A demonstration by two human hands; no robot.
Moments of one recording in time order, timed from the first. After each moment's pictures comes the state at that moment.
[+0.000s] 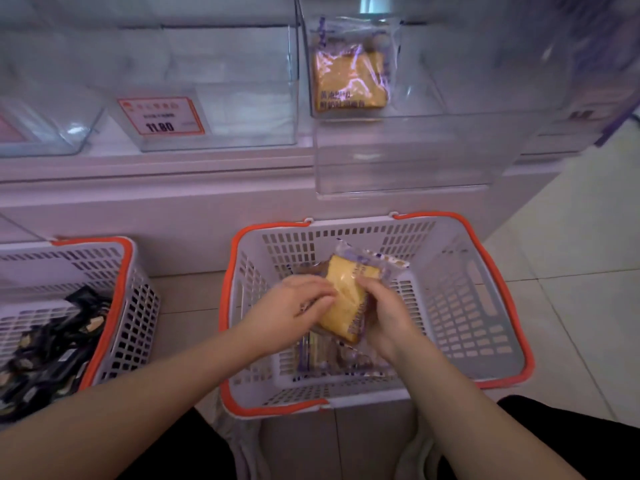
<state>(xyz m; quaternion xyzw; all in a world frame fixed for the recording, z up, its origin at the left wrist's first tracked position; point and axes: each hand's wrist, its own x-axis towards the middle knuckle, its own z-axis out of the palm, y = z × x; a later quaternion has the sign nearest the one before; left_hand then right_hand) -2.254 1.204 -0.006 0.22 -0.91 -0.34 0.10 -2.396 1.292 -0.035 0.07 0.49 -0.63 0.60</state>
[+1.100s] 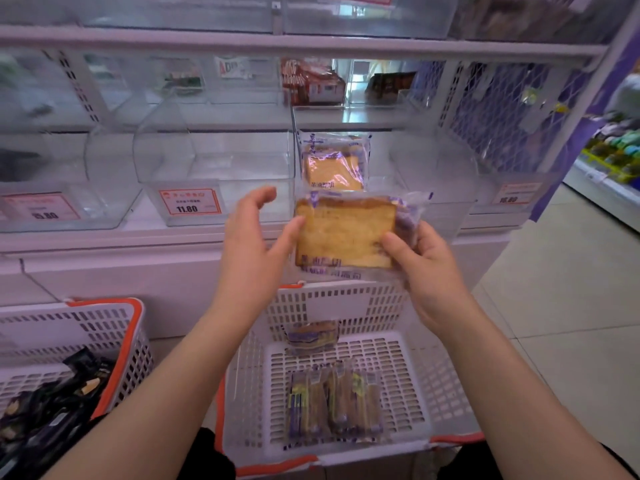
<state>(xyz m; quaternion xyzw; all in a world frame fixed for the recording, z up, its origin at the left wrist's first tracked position) -2.277 1.190 0.138 0.36 -0.76 -0.30 0.46 -2.442 1.291 0.120 -0.35 0.54 -0.70 0.31</state>
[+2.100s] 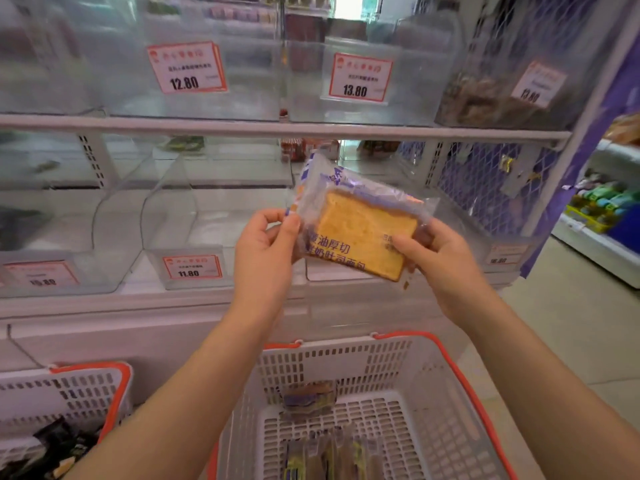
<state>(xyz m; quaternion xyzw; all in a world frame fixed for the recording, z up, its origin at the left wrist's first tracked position) -2.321 1.145 0.188 0.24 -0.55 -0.58 0.55 -2.491 1.252 0.192 -0.42 0.58 -0.65 0.23</state>
